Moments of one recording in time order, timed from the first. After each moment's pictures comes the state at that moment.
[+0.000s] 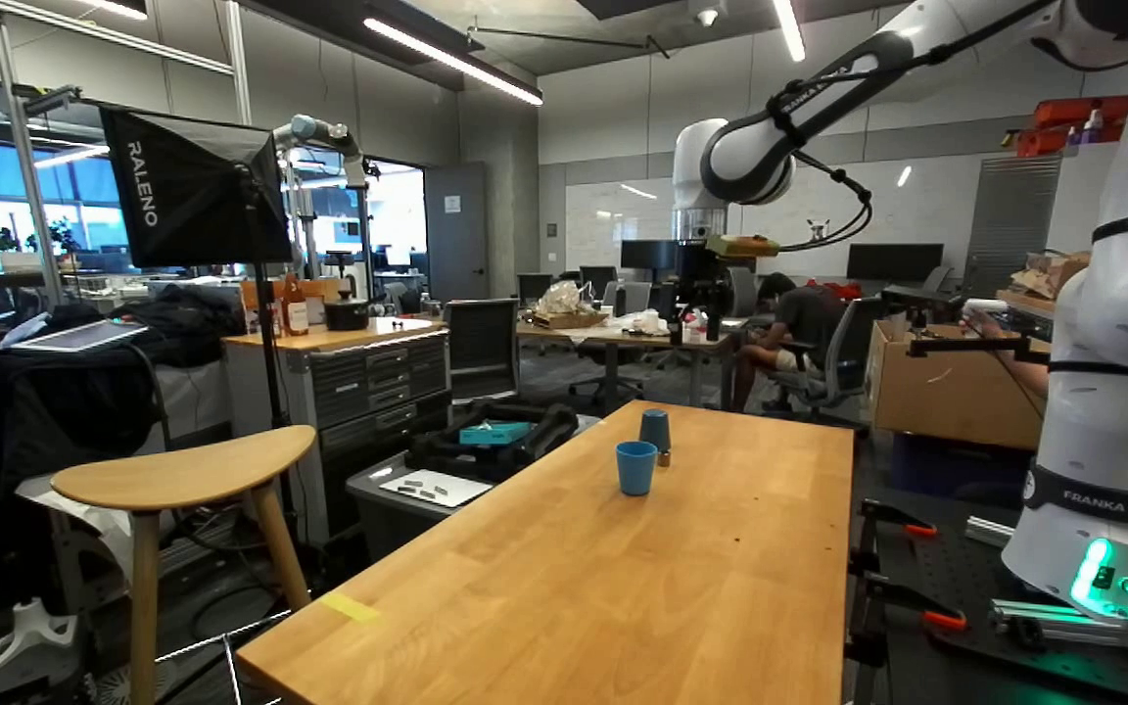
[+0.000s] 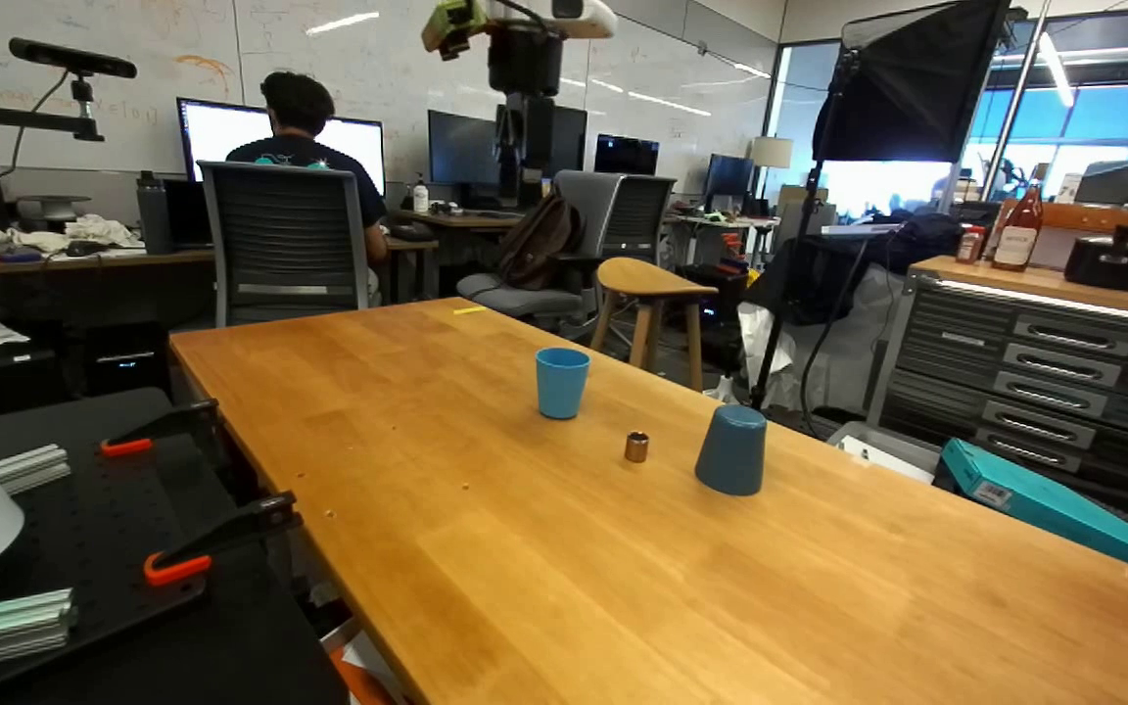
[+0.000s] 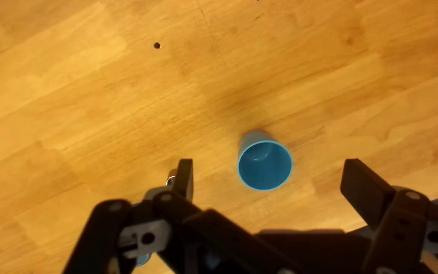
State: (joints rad) arm -0.09 -0.09 -0.01 -2.22 0.01 2.13 0.32
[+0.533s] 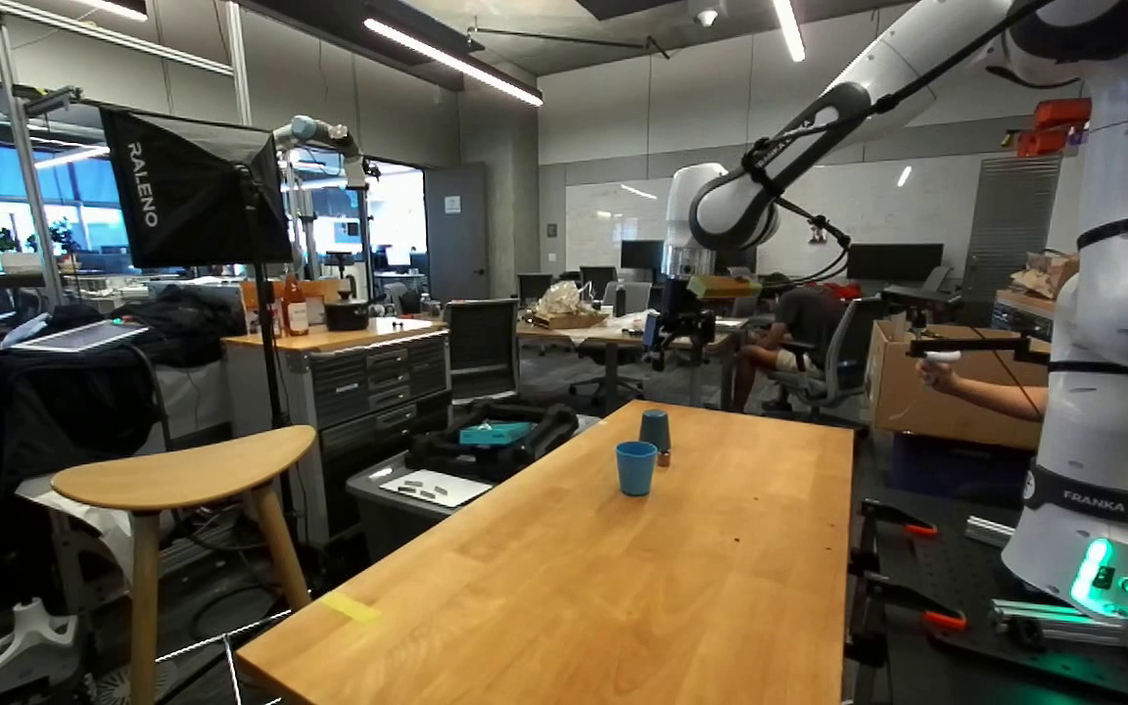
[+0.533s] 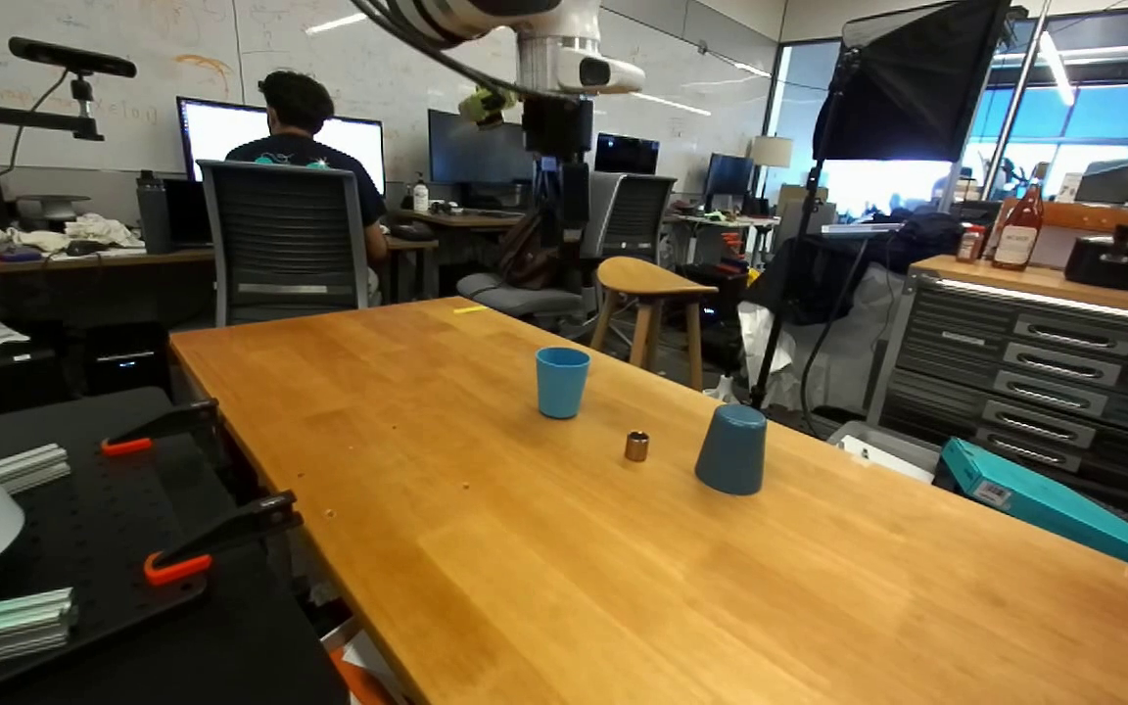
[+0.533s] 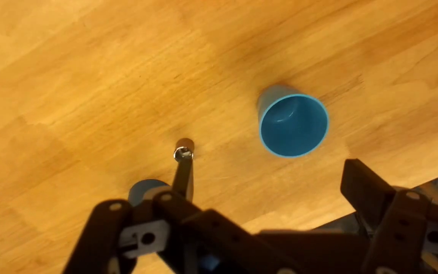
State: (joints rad) arm -0.08 0.05 -0.05 -2.25 -0.05 2.39 0.40
